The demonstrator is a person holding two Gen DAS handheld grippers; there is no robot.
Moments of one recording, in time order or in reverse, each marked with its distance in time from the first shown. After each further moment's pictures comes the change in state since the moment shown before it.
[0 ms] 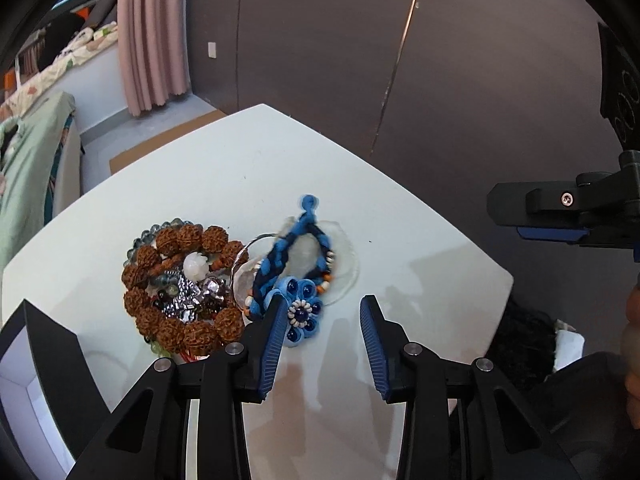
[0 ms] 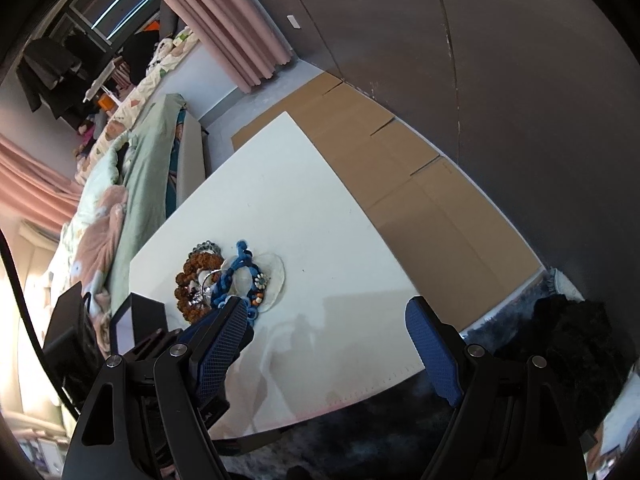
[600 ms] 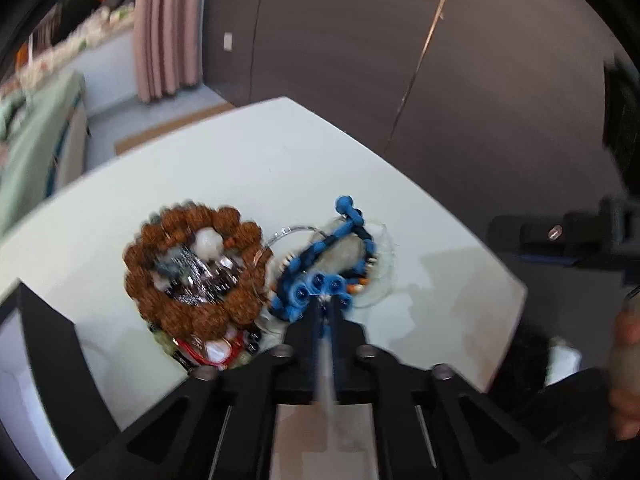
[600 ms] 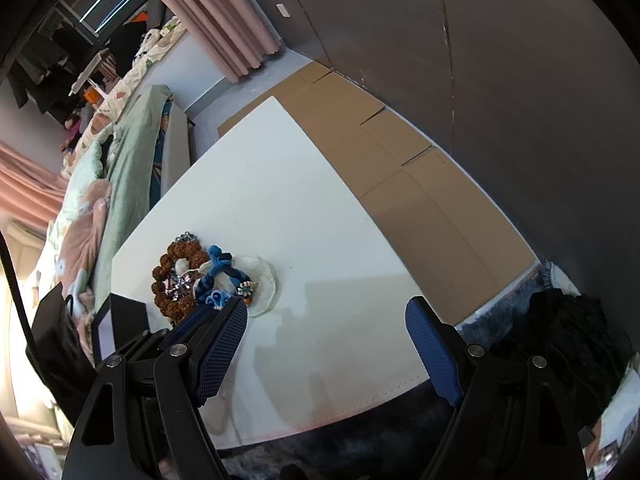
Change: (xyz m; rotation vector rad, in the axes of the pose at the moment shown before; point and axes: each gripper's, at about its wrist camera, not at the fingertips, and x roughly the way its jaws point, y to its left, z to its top) left arm 0.002 0.025 -0.007 -0.110 0.001 -0.038; right arm 0.018 0.000 -0.002 0.009 0.031 -0.051
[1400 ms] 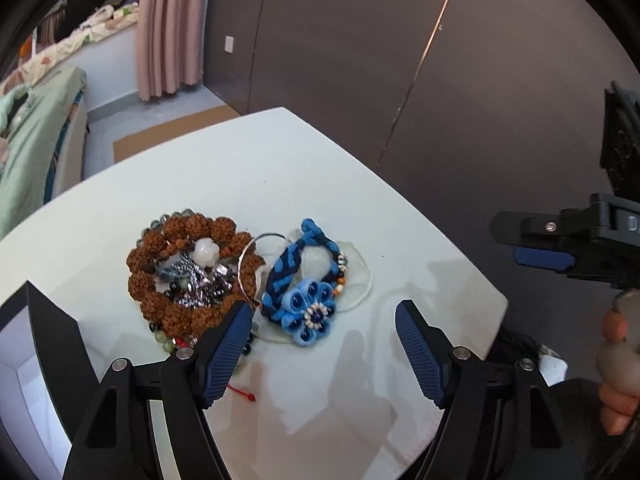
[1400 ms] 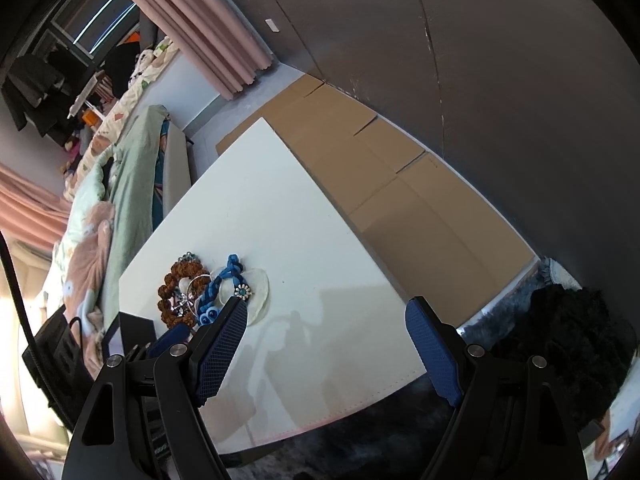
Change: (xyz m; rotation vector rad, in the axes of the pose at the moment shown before) left arm -0.002 -0.007 0.012 0.004 -0.029 0.000; right arm -0.020 -0.016 0.004 0.058 -0.046 0.027
